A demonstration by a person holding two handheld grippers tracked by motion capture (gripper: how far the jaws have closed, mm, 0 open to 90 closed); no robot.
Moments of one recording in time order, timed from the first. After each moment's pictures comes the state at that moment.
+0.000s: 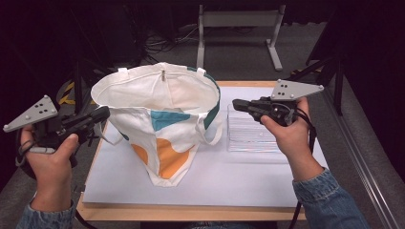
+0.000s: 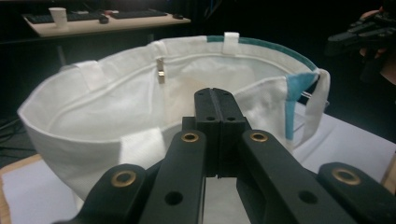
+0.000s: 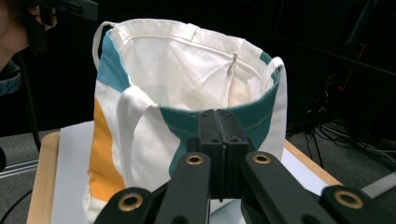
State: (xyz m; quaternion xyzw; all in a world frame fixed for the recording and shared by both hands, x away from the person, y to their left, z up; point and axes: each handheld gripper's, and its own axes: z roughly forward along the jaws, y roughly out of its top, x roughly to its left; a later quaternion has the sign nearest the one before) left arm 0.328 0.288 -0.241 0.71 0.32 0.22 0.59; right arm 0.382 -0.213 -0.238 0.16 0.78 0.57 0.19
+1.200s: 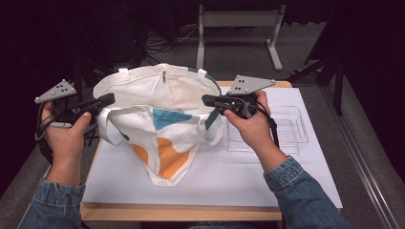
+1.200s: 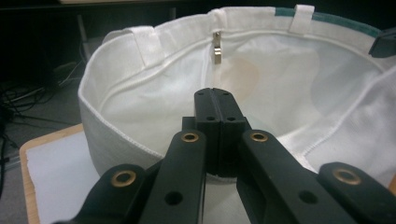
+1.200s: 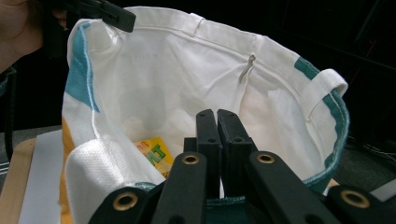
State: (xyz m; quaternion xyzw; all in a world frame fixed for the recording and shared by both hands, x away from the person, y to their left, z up) left arm 0.391 0.289 -0.266 0.72 0.37 0.21 0.54; right arm 0.415 -0.143 -0.256 0.16 0.79 0.56 0.20
